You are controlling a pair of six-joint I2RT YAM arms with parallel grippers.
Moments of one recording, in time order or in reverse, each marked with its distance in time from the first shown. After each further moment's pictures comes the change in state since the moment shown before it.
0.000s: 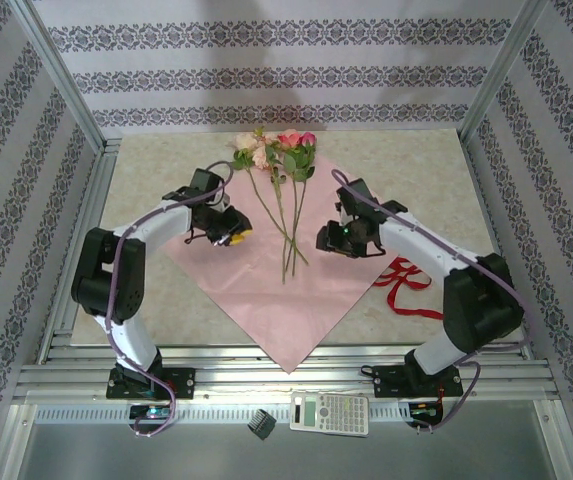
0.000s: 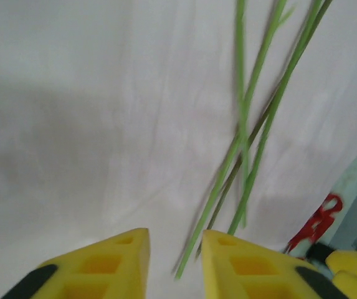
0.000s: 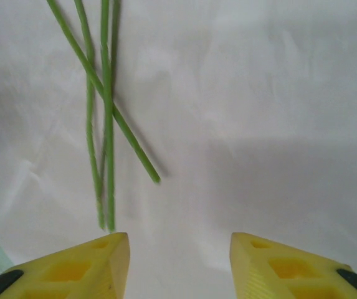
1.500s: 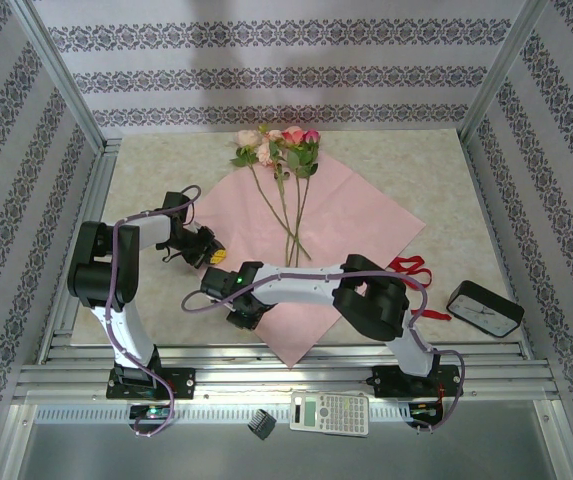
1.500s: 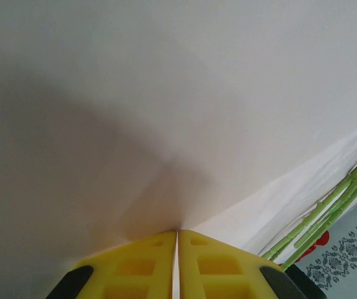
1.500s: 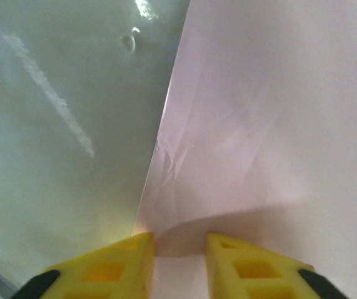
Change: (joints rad) left arm 0.220 0.092 -0.147 0.062 0.120 -0.048; right arm 0.735 0.564 0.468 -0.174 0.301 -0.447
